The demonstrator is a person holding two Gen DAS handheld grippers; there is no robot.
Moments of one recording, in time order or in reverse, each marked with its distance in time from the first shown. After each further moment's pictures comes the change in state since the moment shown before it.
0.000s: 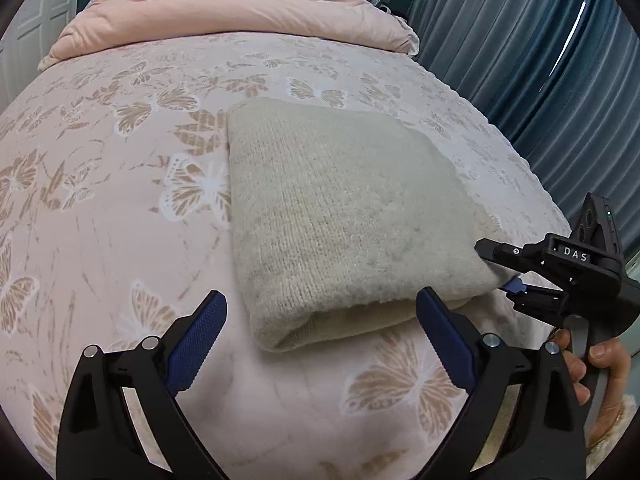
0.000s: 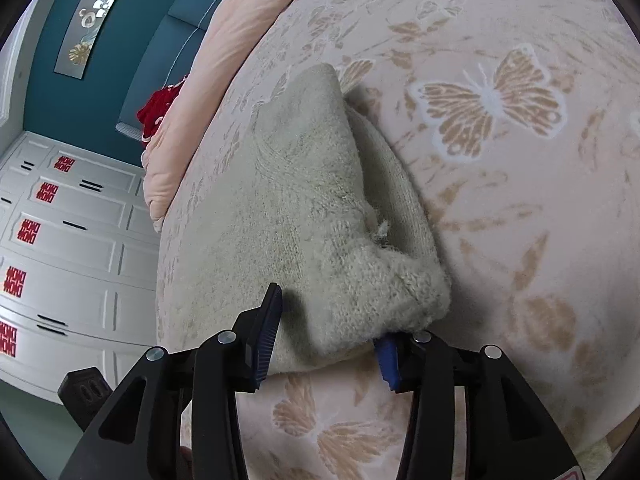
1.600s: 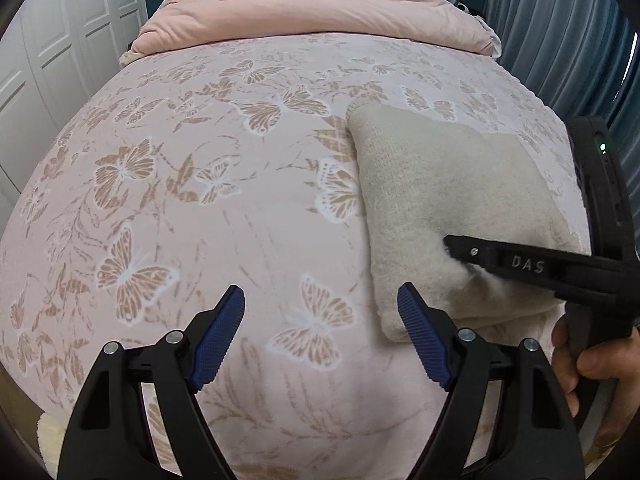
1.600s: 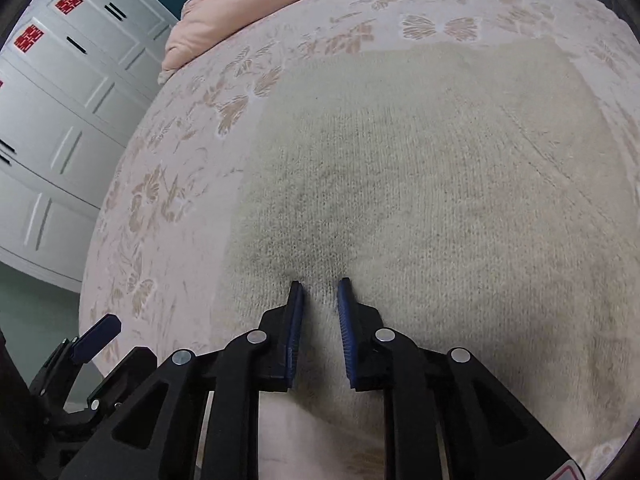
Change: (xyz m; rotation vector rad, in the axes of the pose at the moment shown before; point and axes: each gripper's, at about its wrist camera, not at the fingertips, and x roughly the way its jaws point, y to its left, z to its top) left arm -0.053 0.067 0.008 -0.083 0.047 0.309; right arm 0.124 0.155 -0.047 -0.535 0.220 -0.179
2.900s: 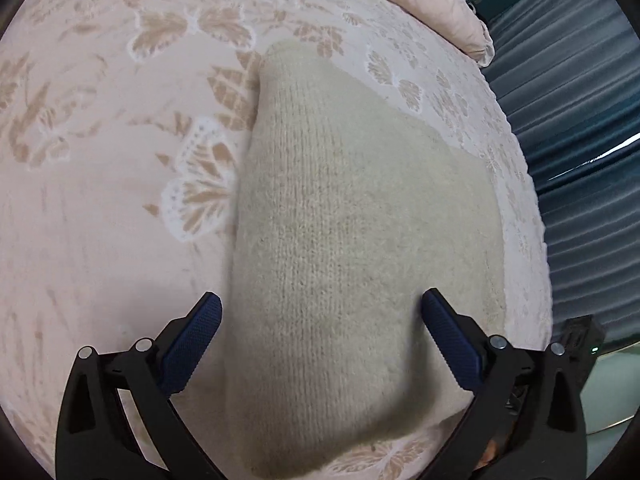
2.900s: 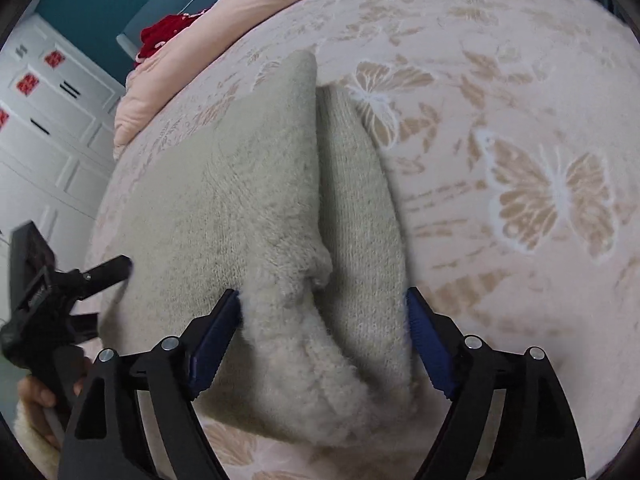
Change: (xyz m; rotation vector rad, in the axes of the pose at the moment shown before) left arm 0.119 -0.031 0.056 -0.302 0.273 -0.420; right arm -0.049 -0.156 -0.022 0.267 -0.126 0.008
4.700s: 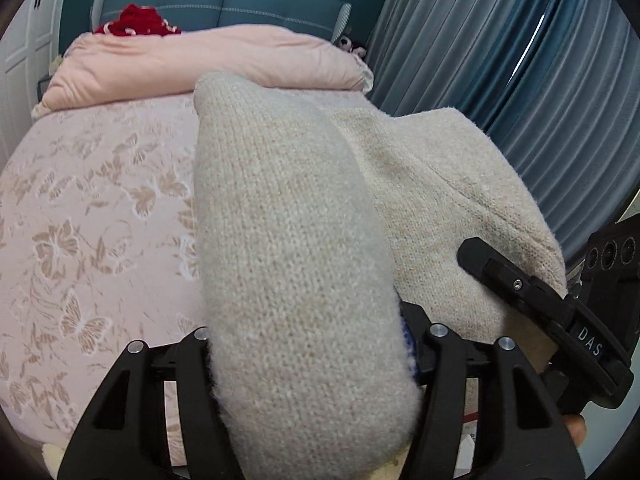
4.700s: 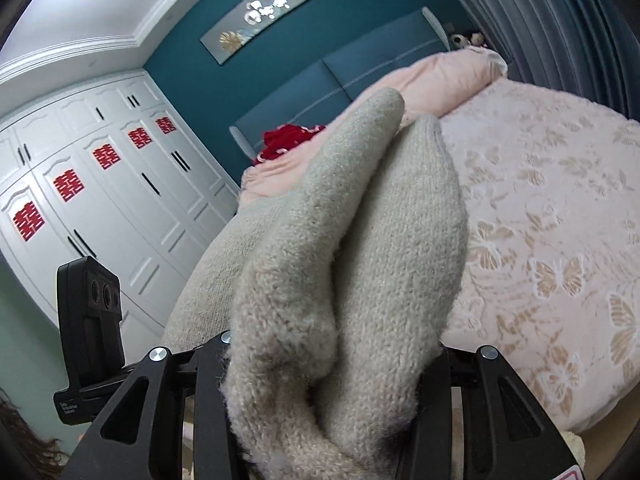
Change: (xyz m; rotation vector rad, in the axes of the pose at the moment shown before) left arm -0.258 -0.133 -0.114 0.489 -0.299 -0.012; right arm -0.244 0.171 -0.084 -0.182 -0.463 0.243
